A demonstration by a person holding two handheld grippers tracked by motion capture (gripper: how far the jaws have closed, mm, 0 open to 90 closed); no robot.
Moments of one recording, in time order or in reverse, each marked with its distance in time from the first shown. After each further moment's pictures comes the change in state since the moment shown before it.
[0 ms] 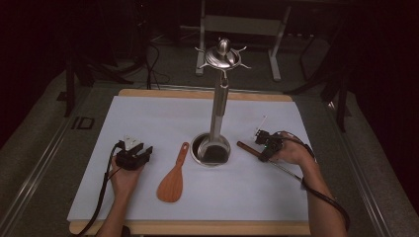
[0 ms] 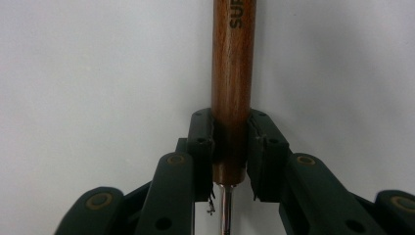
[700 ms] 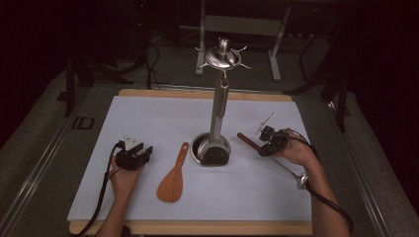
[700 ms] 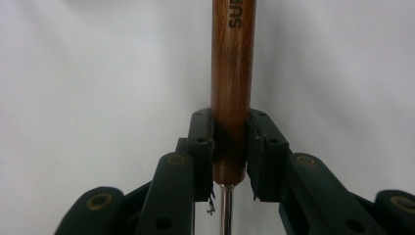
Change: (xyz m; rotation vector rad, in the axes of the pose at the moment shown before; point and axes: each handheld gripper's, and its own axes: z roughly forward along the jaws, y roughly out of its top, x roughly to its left) left arm 0.000 0.000 0.000 0.000 0.001 0.000; right arm 0.007 -0.009 -0.029 -0.158 -0.035 0.003
